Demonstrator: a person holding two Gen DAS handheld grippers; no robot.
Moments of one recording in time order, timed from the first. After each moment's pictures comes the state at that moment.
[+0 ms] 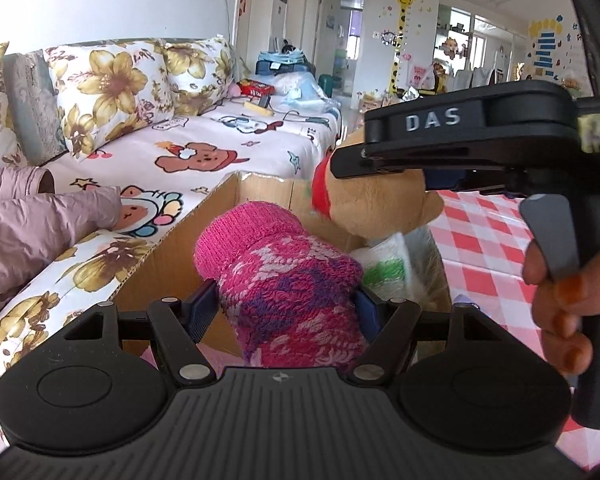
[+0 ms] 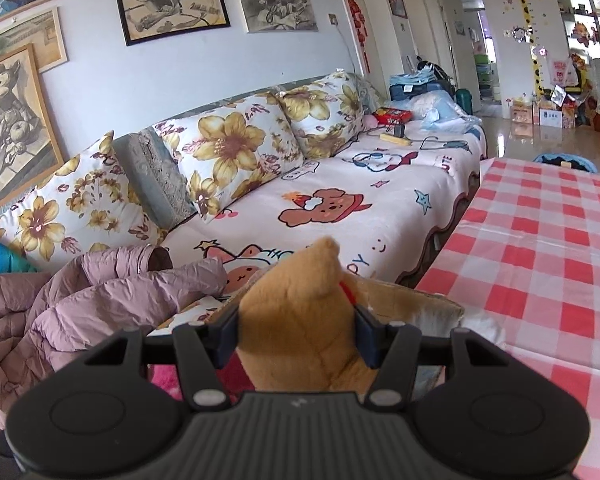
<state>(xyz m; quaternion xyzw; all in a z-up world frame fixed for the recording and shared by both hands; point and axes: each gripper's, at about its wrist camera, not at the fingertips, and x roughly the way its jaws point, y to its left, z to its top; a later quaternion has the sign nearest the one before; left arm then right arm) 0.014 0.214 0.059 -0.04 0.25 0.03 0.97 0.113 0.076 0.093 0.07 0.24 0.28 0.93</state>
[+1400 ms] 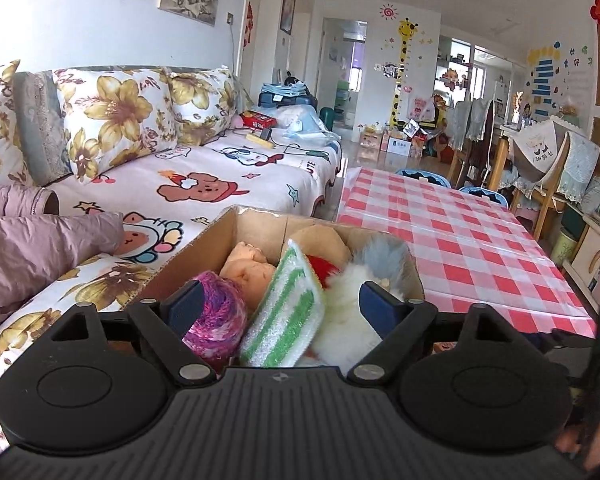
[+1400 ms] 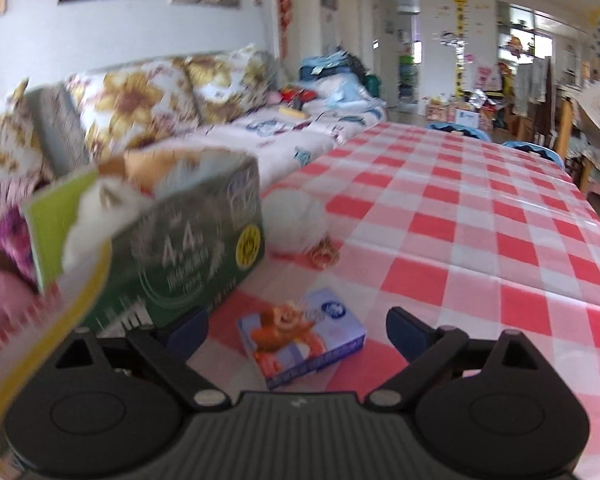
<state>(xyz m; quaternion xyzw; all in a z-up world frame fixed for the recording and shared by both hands) 0.016 0.219 0.067 -0.05 0.20 0.04 0.98 0.086 -0.015 -0.015 0.00 0.26 0.14 0.95</state>
